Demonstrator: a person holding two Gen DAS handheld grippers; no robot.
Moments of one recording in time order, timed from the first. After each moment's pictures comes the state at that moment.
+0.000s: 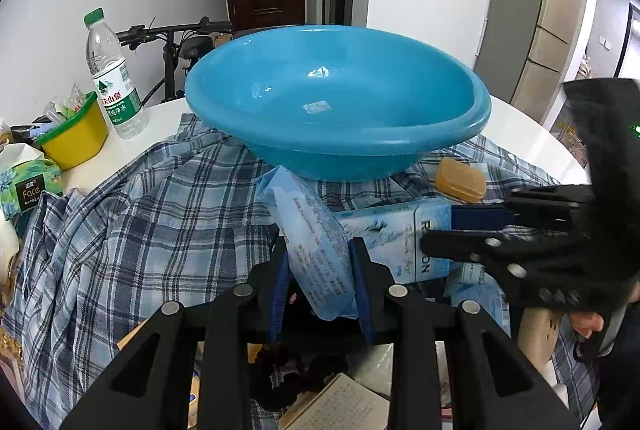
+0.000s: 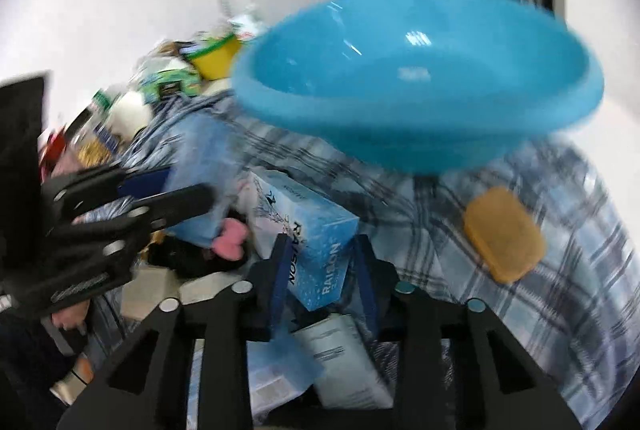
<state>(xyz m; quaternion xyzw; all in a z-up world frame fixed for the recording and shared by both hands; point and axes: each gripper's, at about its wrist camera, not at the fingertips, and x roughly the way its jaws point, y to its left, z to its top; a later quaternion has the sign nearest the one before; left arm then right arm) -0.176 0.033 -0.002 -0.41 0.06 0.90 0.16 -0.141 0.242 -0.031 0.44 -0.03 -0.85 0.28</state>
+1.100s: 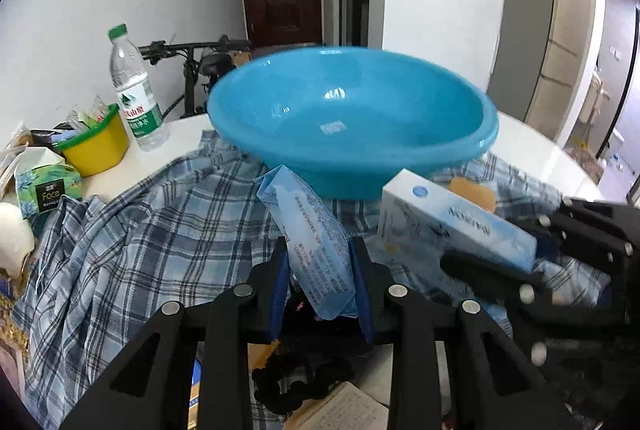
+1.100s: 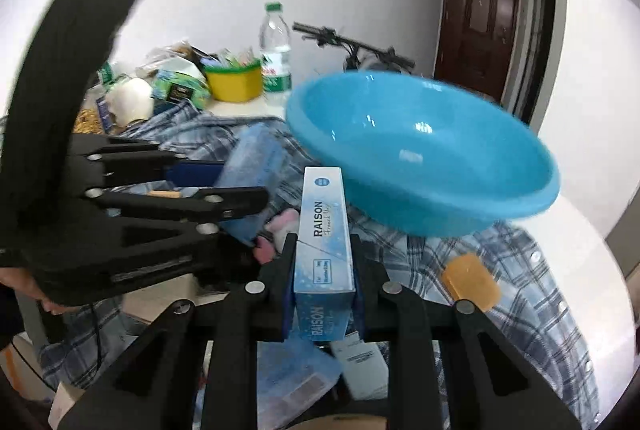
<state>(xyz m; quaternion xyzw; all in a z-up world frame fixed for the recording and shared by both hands) -0.160 0.032 0.013 -0.37 0.05 0.92 0.12 -0.084 0.207 0.004 0.31 0.10 -0.91 0.25</state>
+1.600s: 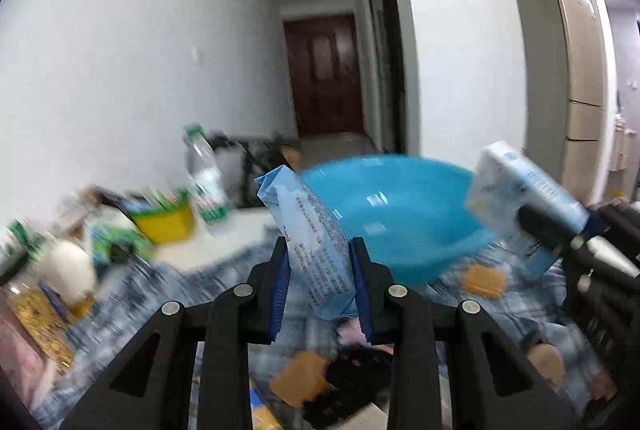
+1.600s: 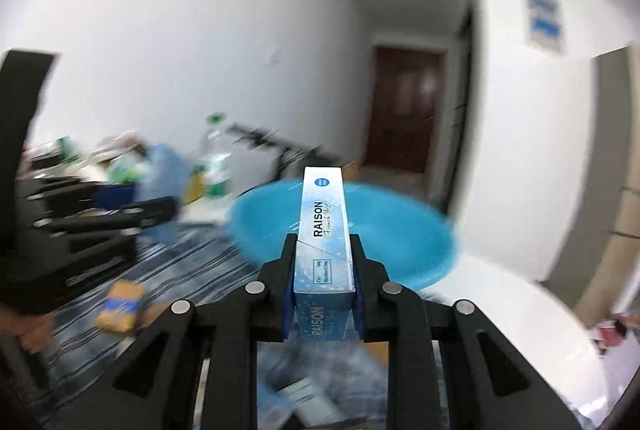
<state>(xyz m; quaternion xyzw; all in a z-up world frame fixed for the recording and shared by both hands) -0.096 0.024 0.073 -0.17 0.07 0.98 0.04 -0.036 0.230 0.057 0.13 0.07 -0.98 0.11</state>
